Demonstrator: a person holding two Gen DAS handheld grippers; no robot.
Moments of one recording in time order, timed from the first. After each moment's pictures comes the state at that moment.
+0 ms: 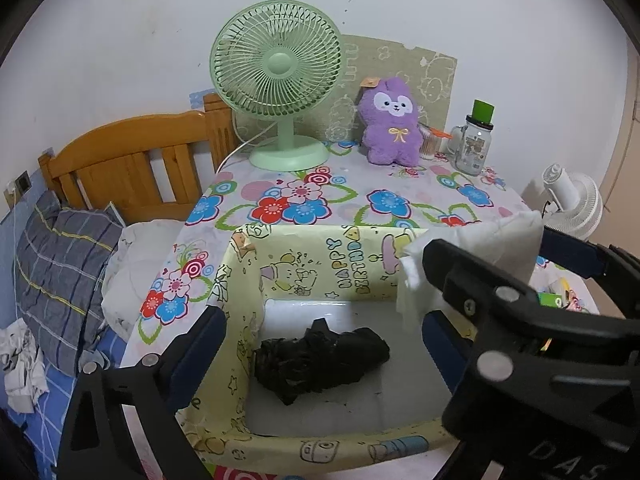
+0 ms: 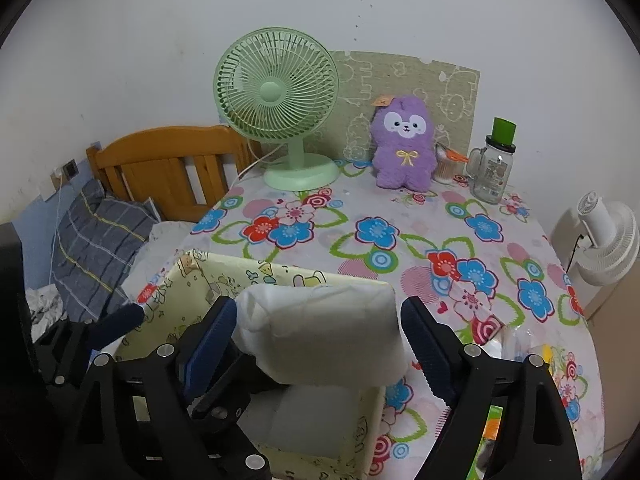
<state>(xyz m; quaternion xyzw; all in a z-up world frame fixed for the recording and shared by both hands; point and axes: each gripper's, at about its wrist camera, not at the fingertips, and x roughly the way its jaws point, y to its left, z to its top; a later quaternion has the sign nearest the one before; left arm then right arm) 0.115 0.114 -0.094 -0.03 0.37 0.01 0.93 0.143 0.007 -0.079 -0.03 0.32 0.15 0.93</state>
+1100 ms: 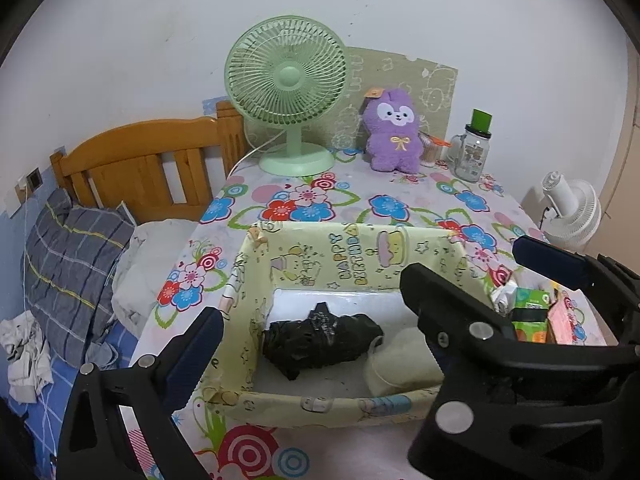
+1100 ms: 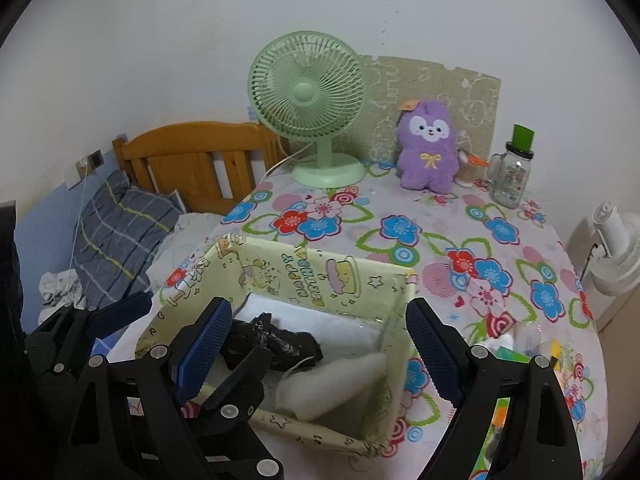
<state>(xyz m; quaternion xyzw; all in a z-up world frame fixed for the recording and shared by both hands) 0.088 0.110 -0.081 -0.03 0.35 0.02 0.93 0.117 0.012 -0.077 -0.04 0.32 0.20 0.93</state>
